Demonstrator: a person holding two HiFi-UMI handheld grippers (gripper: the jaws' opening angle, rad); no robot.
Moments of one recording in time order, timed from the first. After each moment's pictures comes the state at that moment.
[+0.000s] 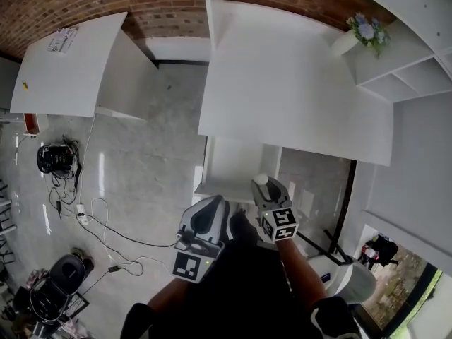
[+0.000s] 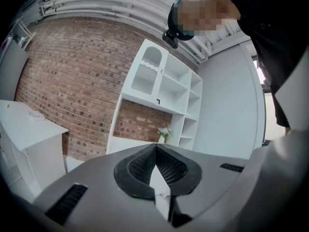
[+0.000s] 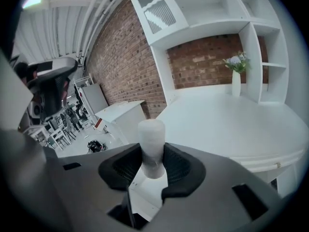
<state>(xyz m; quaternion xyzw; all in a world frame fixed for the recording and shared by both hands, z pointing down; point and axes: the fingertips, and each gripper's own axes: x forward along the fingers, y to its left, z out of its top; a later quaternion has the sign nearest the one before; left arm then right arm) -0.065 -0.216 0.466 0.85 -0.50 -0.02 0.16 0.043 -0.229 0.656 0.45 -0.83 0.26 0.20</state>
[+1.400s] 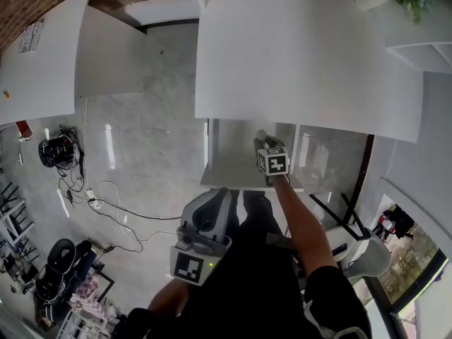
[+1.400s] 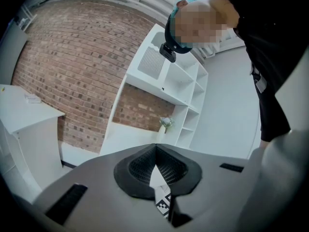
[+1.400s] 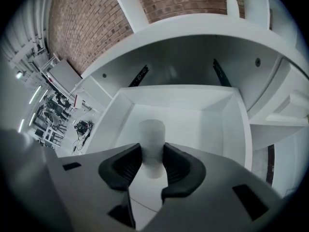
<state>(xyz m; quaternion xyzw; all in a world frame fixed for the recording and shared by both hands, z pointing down) -0.060 -0.268 0.545 0.86 -0.47 0.02 0.21 0.053 -0.269 0.949 0.44 -0.71 0.43 0.35</state>
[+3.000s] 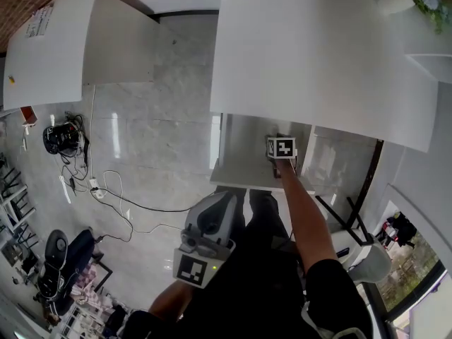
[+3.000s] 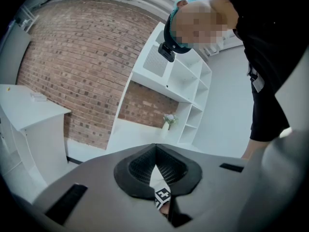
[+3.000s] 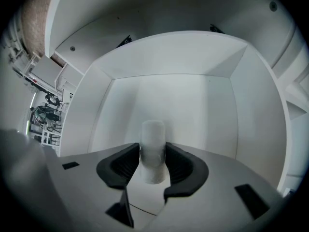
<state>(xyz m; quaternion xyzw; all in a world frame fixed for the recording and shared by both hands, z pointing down) -0.083 -0.253 0.565 0.85 -0.48 0.03 0.23 0.059 -0.256 1.024 0.43 -0.63 0.50 0.42</state>
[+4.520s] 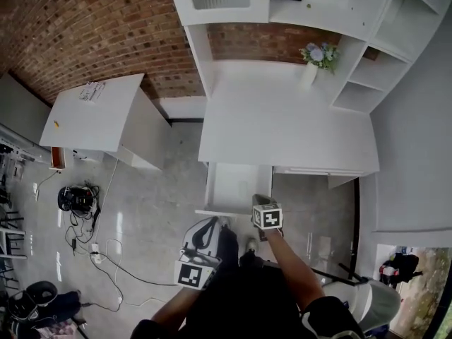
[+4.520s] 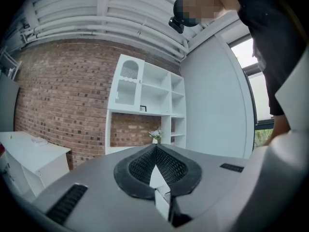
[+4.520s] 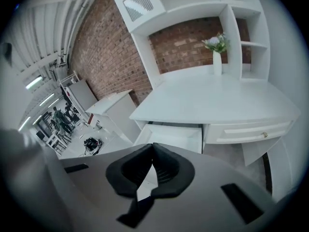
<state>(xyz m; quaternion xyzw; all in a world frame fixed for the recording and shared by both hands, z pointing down) -0.008 -0.076 0.428 0.87 -0.50 0.01 0.05 0.105 -0.168 0.714 0.48 -0.77 0.34 0.23</state>
